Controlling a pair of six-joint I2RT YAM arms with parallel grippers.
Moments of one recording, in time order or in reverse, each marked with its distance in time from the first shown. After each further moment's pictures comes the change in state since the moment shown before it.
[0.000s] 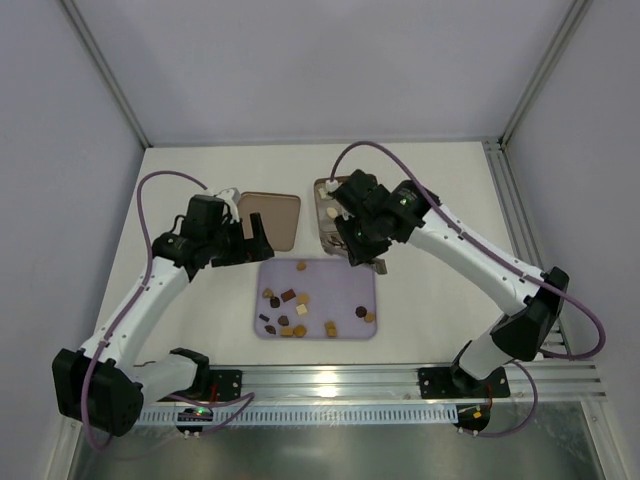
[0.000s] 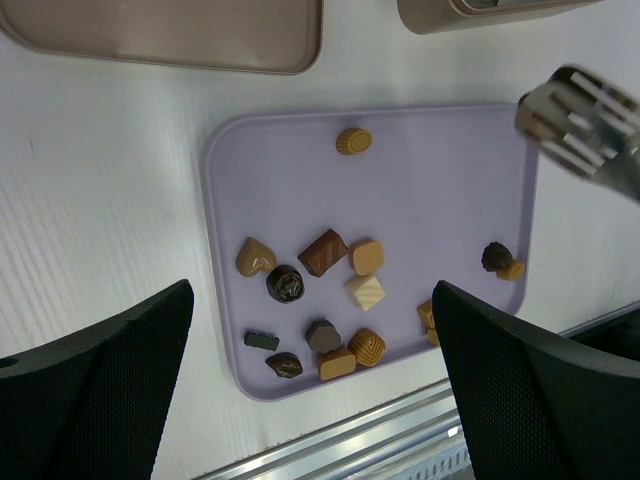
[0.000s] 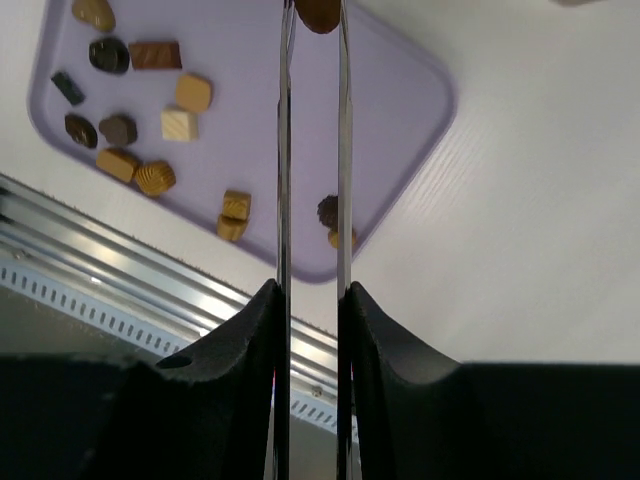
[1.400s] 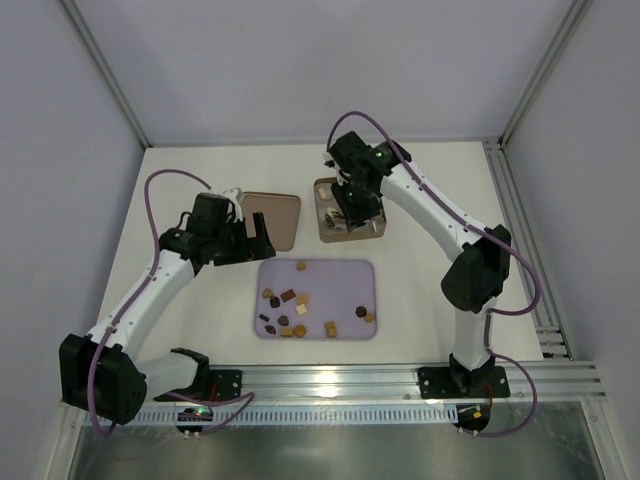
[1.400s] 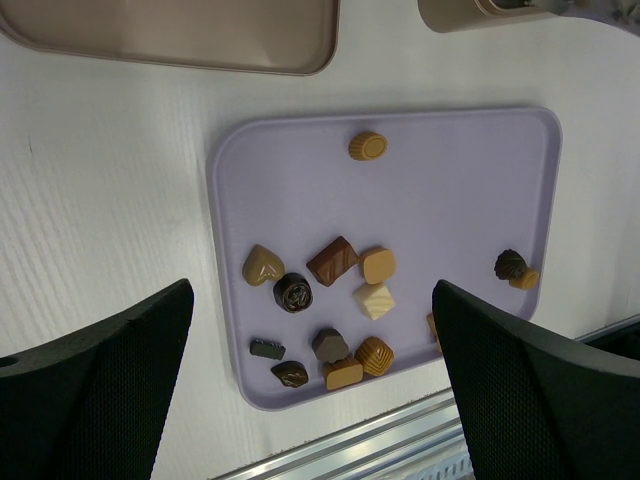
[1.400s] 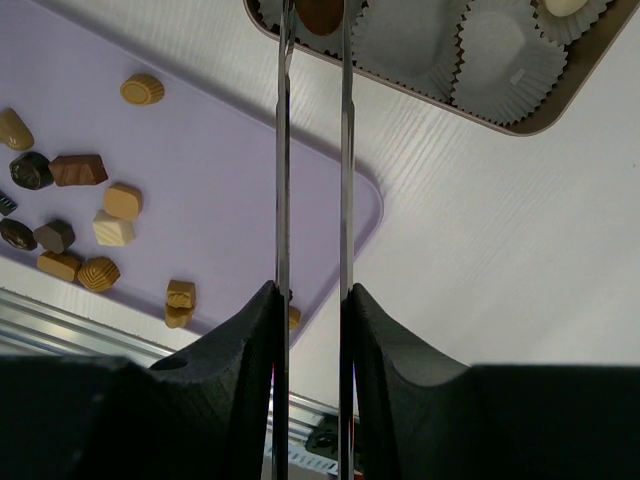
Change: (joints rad) left arm 0.000 0.065 0.000 0.025 -0.009 0.001; right arm -0.244 0.388 0.373 -0.044 -0.051 -0.178
